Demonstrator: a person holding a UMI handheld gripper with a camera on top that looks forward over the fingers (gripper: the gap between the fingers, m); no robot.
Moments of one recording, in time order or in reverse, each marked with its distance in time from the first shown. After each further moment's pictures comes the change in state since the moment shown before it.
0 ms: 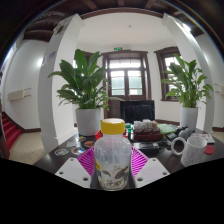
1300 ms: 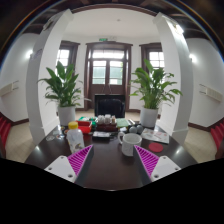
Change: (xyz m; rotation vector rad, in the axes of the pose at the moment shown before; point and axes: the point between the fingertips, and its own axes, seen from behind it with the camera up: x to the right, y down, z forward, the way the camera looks) arm 0.141 -0.064 -0.220 -0.163 0.205 -0.026
